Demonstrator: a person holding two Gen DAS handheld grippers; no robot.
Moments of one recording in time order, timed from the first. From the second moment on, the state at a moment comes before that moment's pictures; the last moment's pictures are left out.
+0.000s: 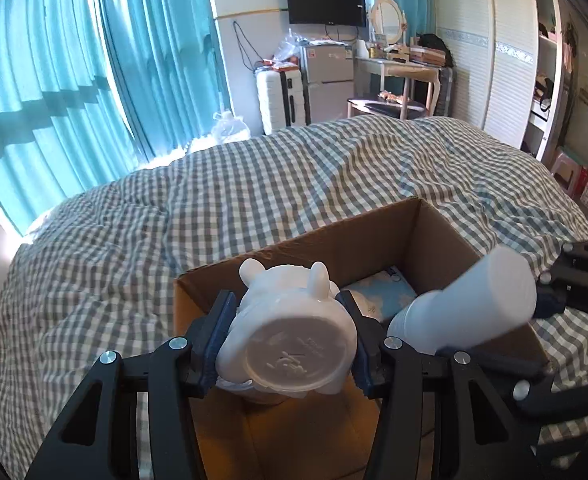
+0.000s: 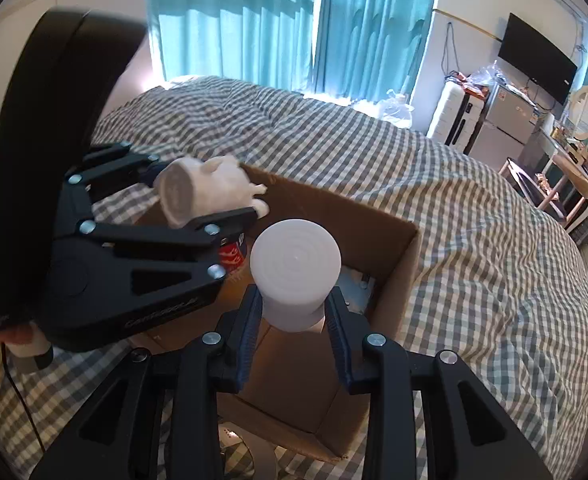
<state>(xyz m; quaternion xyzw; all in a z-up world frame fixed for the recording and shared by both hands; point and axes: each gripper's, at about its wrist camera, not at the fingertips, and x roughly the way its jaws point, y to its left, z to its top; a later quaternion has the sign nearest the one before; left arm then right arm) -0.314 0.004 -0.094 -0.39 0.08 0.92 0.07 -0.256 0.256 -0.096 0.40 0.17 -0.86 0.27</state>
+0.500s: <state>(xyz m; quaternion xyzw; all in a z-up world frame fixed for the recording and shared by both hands) -0.336 -0.009 -0.105 -0.42 0.06 0.91 0.05 -0.247 0.266 -0.102 0.39 0.16 -0.87 0.28</state>
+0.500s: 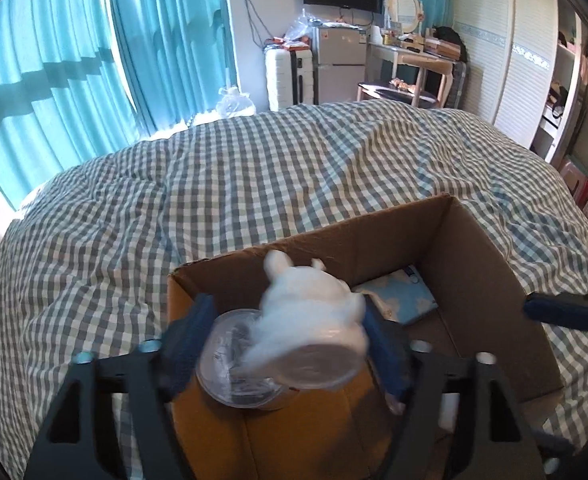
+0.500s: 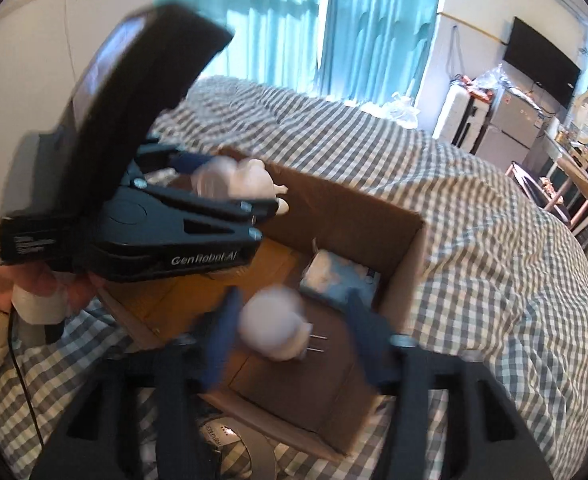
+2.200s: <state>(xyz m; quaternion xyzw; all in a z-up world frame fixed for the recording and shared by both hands) -0.082 -0.026 0.007 -0.28 0.04 0.96 -0.01 -0.025 0.328 -0.009 0.31 0.11 -0.93 0.20</state>
